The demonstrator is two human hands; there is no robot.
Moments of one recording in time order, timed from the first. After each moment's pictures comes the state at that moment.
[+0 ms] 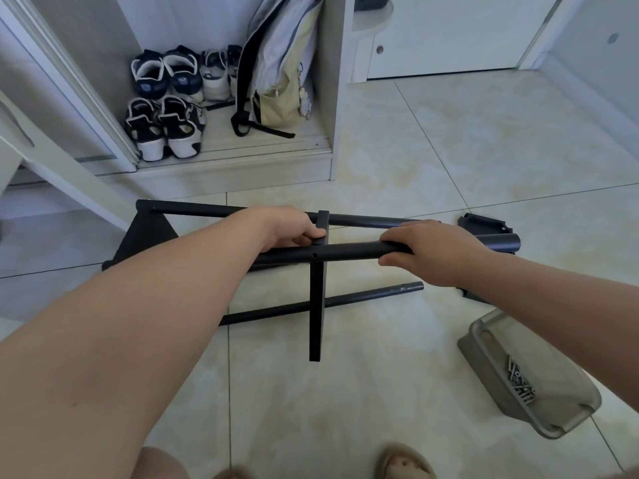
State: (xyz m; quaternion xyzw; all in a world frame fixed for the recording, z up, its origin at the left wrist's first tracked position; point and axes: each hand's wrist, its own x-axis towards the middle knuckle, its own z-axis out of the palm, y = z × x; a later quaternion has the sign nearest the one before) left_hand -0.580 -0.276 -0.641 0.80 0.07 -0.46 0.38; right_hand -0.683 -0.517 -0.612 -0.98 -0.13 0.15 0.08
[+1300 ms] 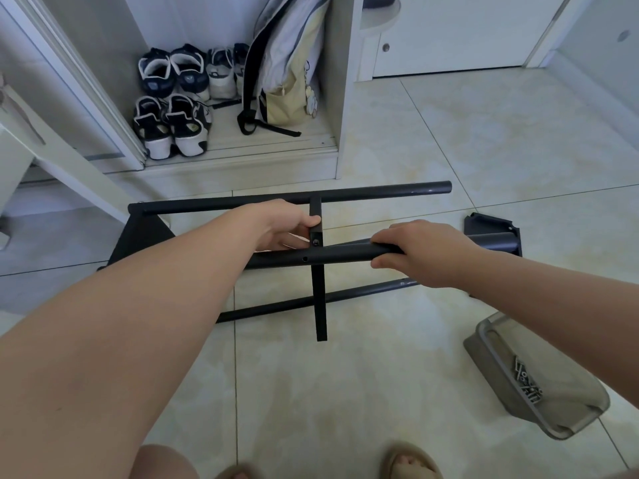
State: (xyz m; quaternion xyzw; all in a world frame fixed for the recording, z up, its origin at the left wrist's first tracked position) left_hand -0.577 -0.256 -0.643 0.76 0.10 -0.42 0.48; right_hand -0.681 -0.494 -0.606 -0.97 -0.16 0.17 0.10
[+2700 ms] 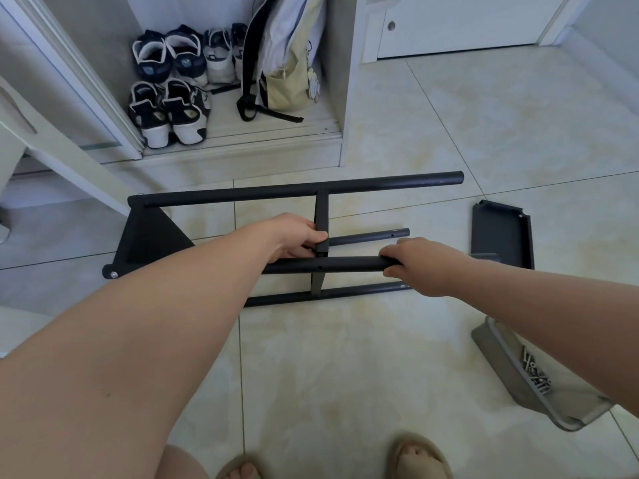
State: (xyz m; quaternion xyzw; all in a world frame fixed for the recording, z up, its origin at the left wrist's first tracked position) left_hand -0.590 -0.259 -0.688 0.79 0.09 -0.41 0.45; right_hand -0.682 -0.486 -0.650 -0.95 -0.09 0.30 0.07
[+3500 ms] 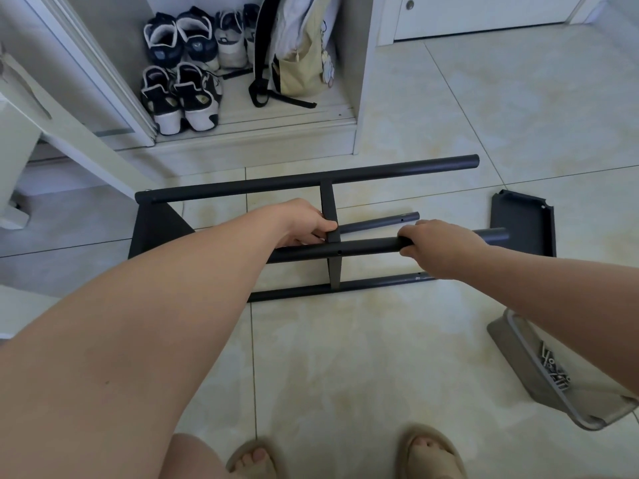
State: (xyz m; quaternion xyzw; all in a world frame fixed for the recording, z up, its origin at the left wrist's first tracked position) left_hand -0.586 -0.252 -0.679 0.81 0.08 -0.42 0.41; right_hand -0.669 -0.486 -0.665 -0.96 -0.06 0.26 0.02
